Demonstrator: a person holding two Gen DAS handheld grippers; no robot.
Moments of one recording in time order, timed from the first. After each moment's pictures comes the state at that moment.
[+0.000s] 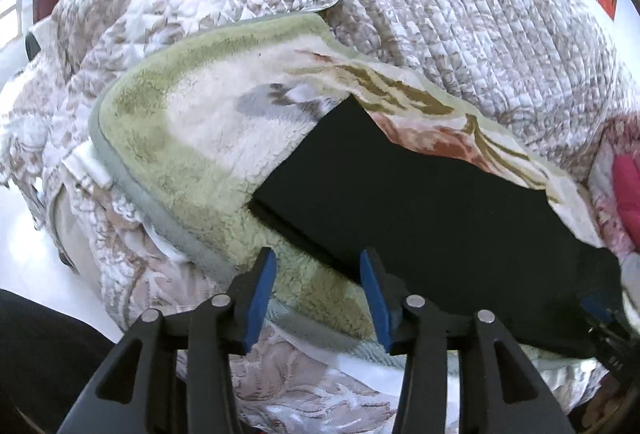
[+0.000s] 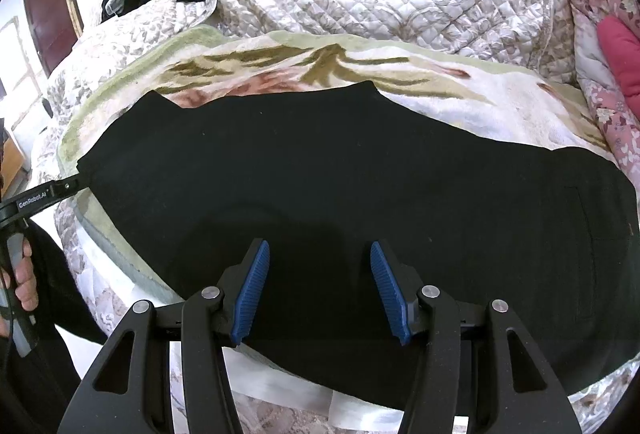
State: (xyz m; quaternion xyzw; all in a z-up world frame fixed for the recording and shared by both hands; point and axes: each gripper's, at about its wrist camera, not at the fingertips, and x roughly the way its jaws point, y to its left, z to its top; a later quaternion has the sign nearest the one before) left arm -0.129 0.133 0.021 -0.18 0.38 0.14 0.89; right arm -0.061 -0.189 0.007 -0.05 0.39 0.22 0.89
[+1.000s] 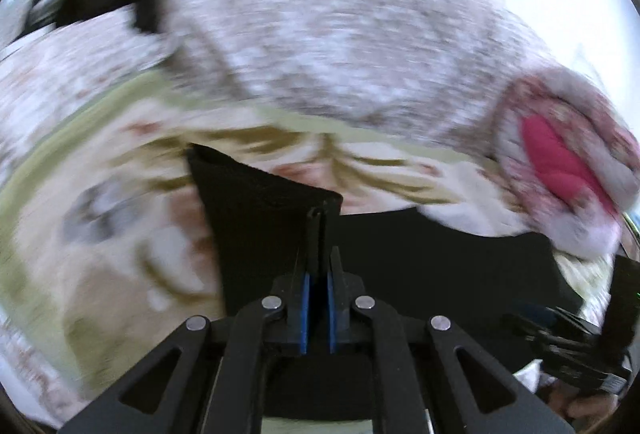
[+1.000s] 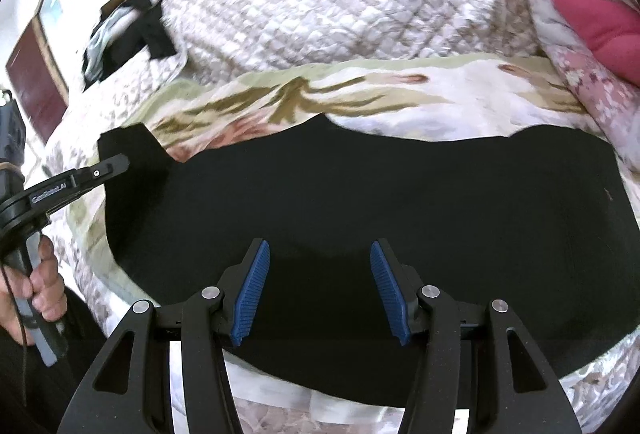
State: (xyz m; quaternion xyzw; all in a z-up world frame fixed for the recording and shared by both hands) left arm -0.052 0.027 0.077 -0.11 0.34 -0.07 0.93; right arm -0.056 -0.229 0.026 0.06 0.37 0.19 0.91
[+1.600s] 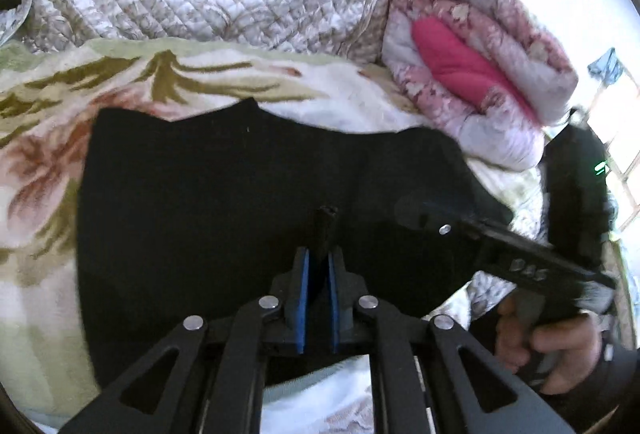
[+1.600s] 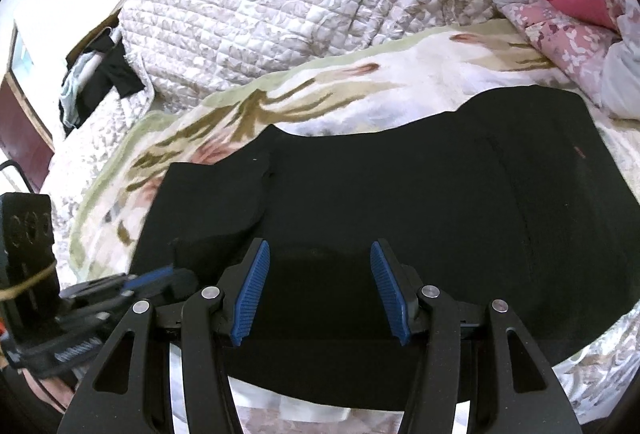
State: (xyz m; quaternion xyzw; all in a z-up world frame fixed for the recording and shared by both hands) left arm -0.059 -0.062 0.048 -0.10 0.43 -0.25 0.86; right arm -0.045 -0.267 0.021 0.14 0.39 0.17 0.90
